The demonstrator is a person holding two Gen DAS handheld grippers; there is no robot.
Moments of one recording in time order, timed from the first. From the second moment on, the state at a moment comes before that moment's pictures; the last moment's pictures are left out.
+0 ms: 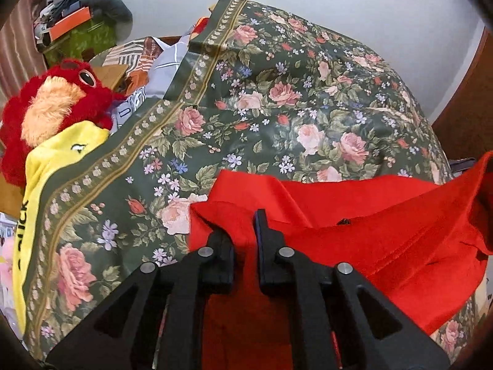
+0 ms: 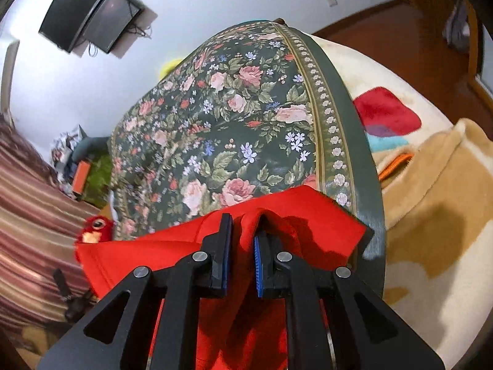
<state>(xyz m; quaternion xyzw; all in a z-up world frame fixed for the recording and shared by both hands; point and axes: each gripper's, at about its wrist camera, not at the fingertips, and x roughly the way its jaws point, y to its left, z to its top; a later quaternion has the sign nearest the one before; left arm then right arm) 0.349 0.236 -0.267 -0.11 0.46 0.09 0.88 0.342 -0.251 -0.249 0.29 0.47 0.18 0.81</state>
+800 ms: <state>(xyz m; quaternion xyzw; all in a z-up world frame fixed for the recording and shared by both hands) 0.310 0.162 -0.227 -0.07 0.46 -0.01 0.89 0.285 -0.164 -0.201 0.07 0.44 0.21 0.87</state>
